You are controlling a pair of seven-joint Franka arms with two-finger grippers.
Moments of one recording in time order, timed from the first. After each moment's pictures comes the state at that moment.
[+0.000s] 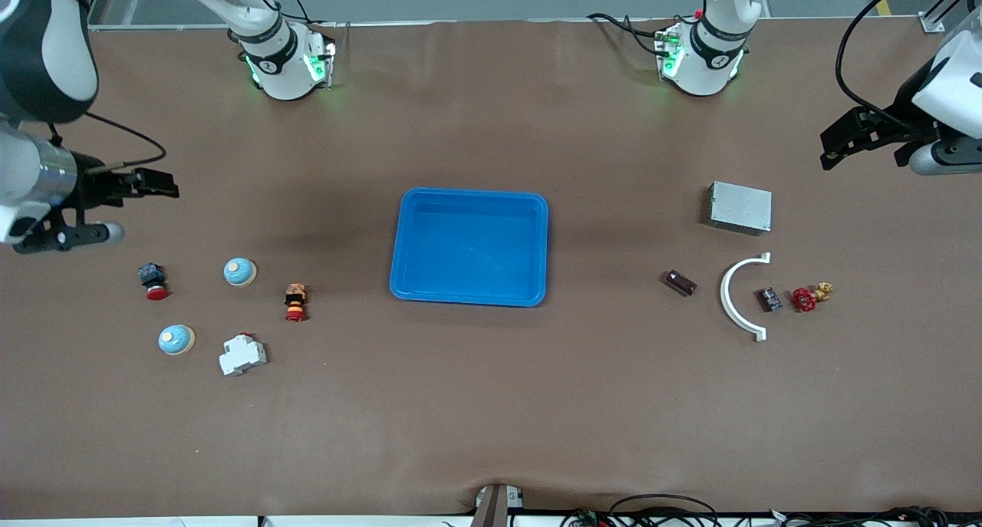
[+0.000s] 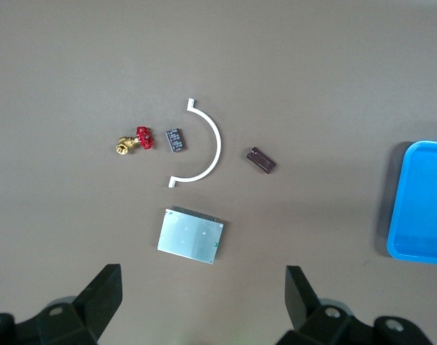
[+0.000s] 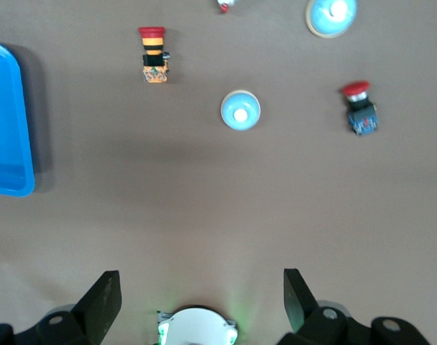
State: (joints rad) left arm -0.01 -0.03 -0.11 -1.53 0.03 1.51 -0.14; right arm -0.07 0.04 0.03 -1.74 0.01 1.49 -0.12
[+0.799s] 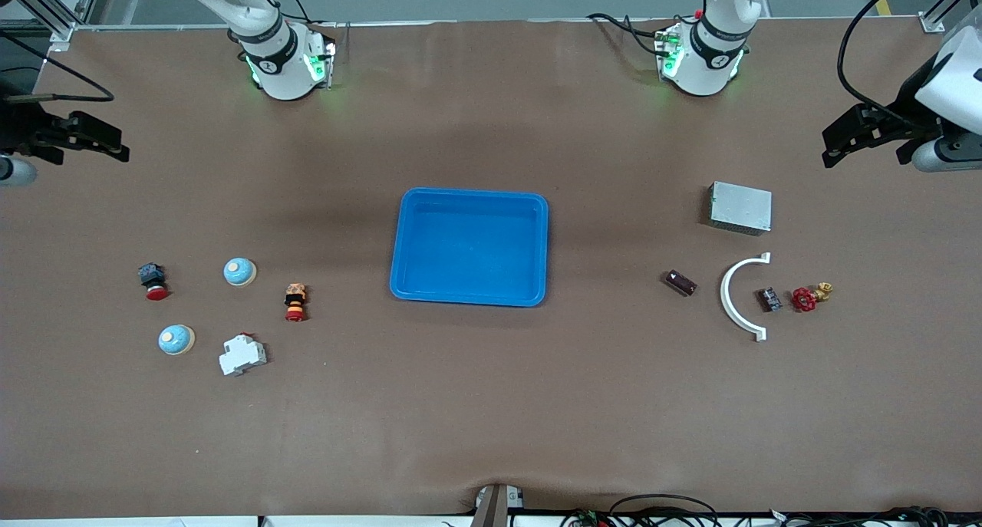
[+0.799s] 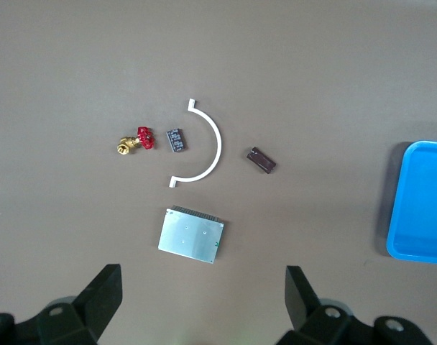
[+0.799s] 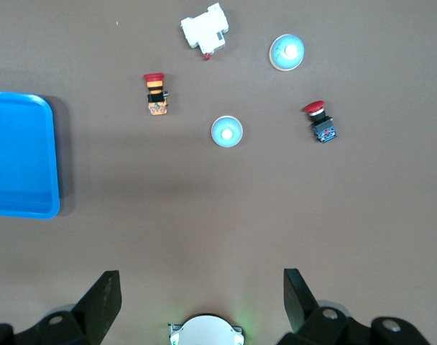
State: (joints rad) left arm -0.01 -0.03 -0.11 -1.53 0.03 1.51 -0.14; right arm -0.08 -0.02 0.02 -1.58 0.01 1.41 -0.08
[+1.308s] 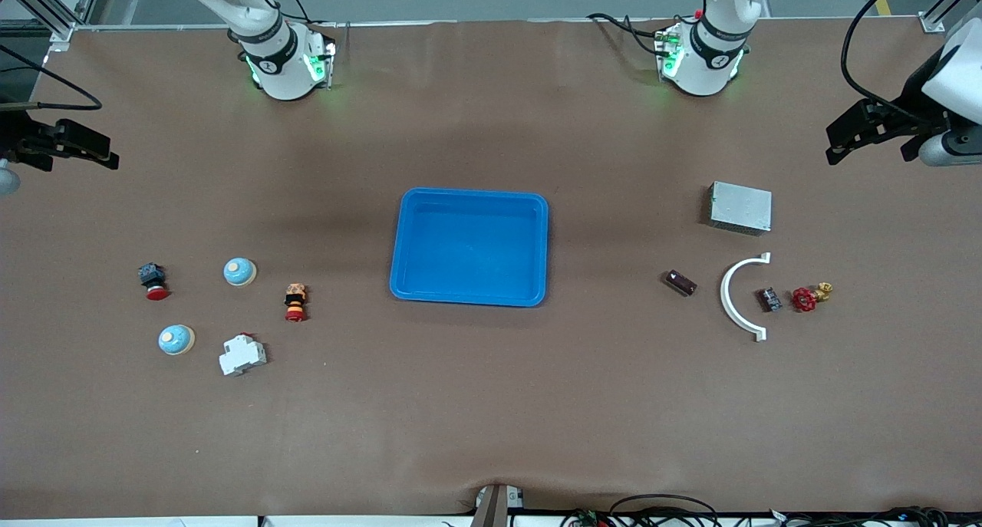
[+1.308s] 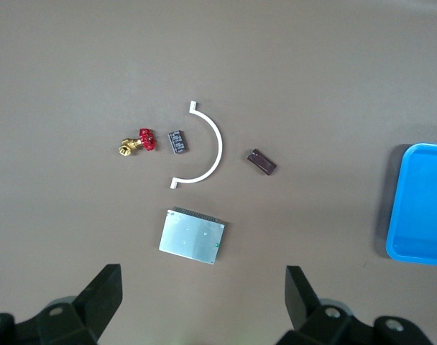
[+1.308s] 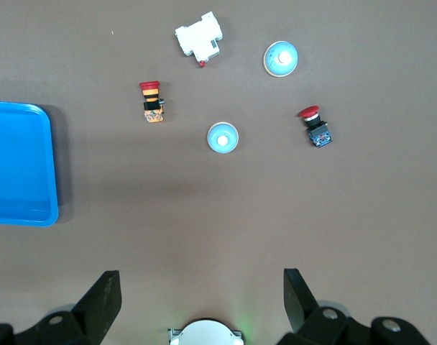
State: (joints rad) left arm -0.01 -0.04 -0.11 -1.53 0.03 1.51 -0.14; right arm -0.08 0.00 0.02 -1.55 0.01 1.41 -0.08
